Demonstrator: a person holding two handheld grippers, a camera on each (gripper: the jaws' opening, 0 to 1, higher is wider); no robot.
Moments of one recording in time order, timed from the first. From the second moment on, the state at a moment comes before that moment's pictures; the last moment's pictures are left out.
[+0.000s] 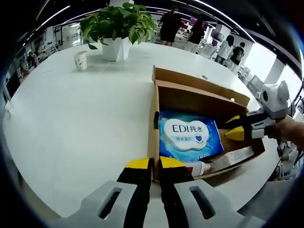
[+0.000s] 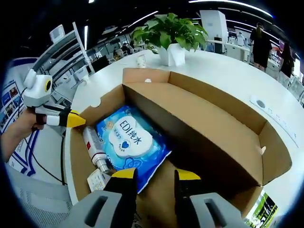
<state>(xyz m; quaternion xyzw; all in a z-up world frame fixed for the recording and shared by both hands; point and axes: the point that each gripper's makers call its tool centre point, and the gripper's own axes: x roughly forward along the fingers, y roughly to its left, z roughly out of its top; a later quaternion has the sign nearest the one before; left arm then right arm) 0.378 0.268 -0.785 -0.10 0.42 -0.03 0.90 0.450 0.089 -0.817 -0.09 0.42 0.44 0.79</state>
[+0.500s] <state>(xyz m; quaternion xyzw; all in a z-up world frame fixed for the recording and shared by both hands) 0.379 0.271 -0.787 -0.10 0.42 -0.03 0.90 0.465 0.101 -0.841 -0.07 0.43 0.41 0.80</state>
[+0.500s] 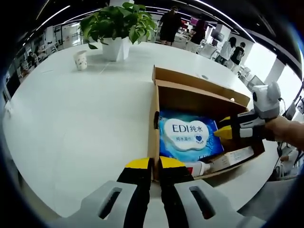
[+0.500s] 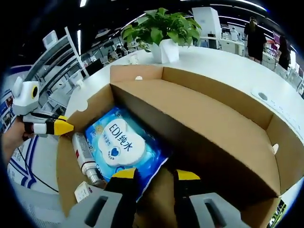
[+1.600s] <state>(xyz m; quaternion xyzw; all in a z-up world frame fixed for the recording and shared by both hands) 0.379 0.271 -0.788 -0.09 0.42 -0.03 0.90 0.464 0.119 -0.817 -0.05 0.37 0.44 0.82</state>
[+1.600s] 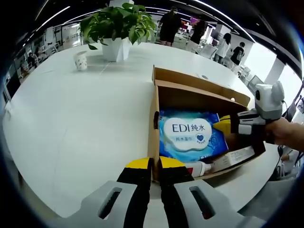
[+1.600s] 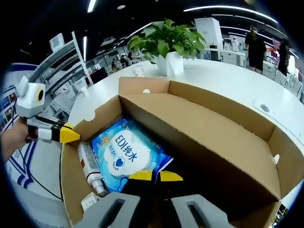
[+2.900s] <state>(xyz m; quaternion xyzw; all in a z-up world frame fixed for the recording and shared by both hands) 0.379 0.267 -0.787 -0.10 0.41 -0.03 0.91 0.464 0.120 -0.751 -0.14 0.27 0.46 0.83</state>
